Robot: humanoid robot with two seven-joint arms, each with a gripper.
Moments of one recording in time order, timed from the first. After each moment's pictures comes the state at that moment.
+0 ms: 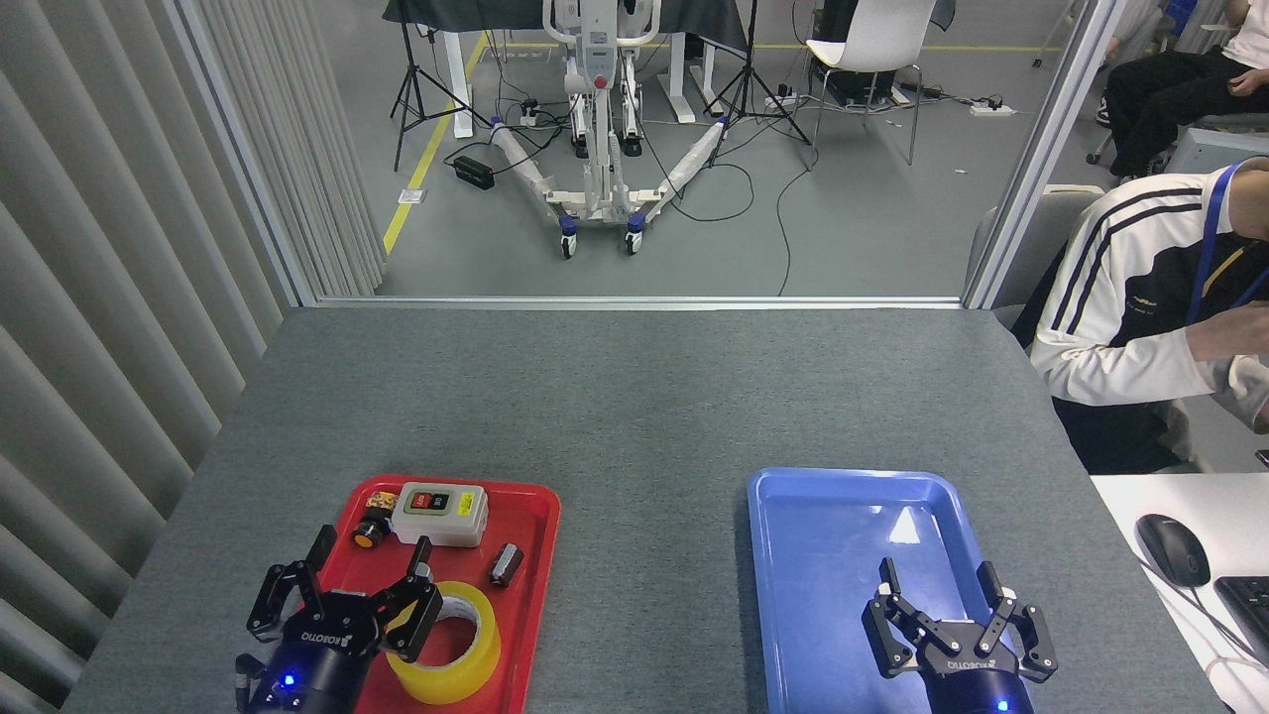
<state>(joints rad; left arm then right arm) 0.08 0.19 -0.08 -1.67 -1.32 -0.03 0.11 0.13 -0.20 0.15 -1.64 1.28 0.19 -0.09</state>
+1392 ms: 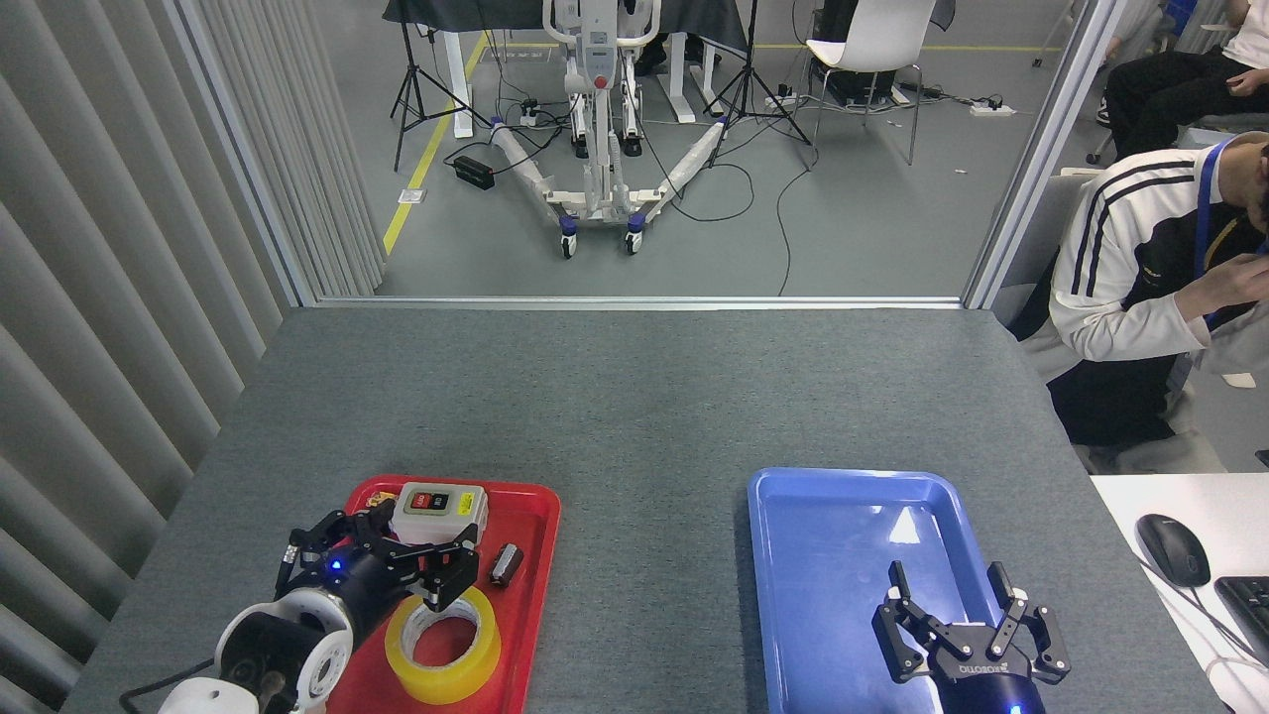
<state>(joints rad) -0.17 0.30 -0.21 -1.69 -1.19 -0.06 -0.67 0.14 -0.22 0.13 -1.64 1.29 0.17 -0.09</state>
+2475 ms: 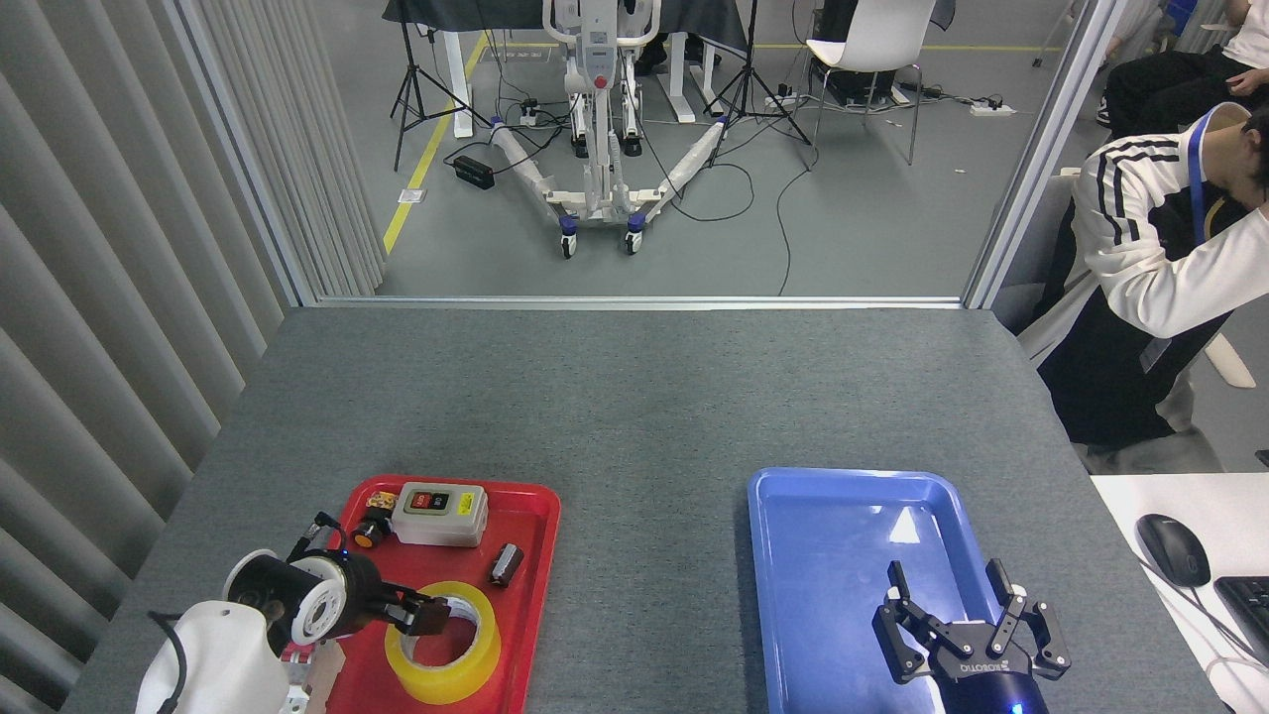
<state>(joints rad) -0.35 0.33 -0.24 -1.37 -1.16 -0.24 -1.07 0.14 -0.23 0.12 -1.63 1.30 0.13 -0.10</state>
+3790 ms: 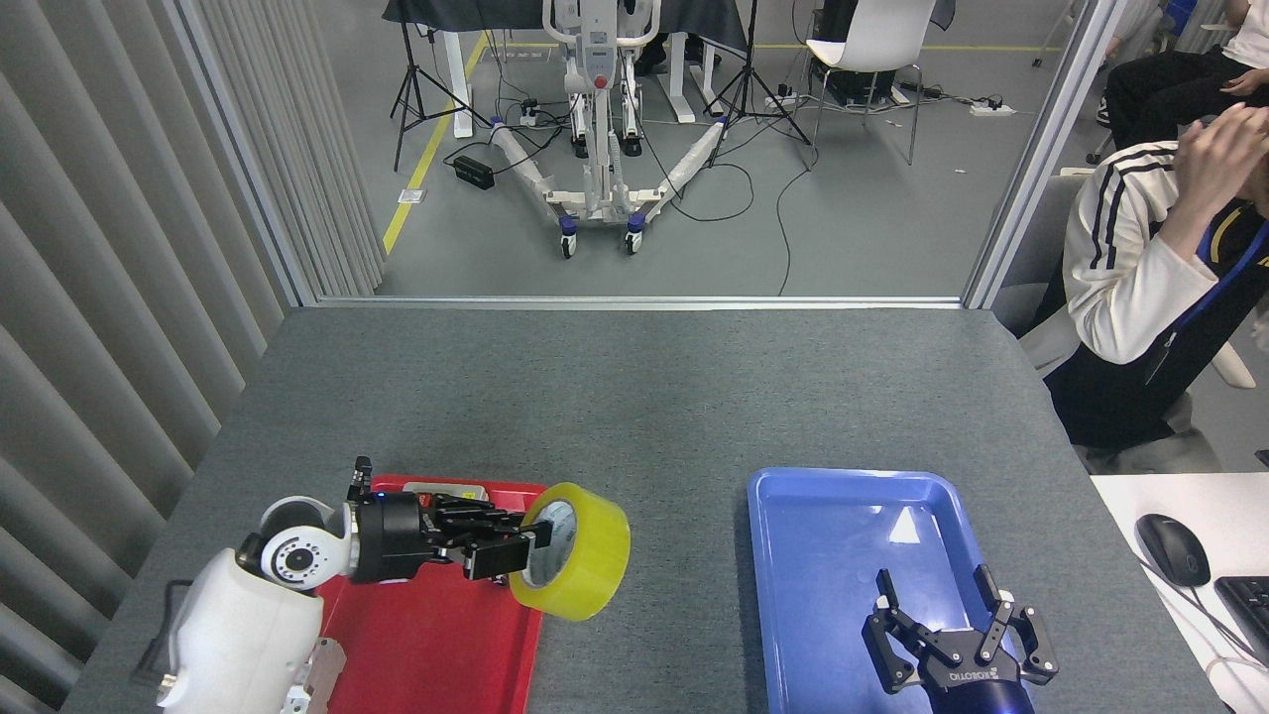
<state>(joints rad) -0.48 0.19 -0.11 -1.21 -0.46 -0.78 -1.12 0.15 -0.22 0.13 -1.61 1.31 0.08 -0.15</state>
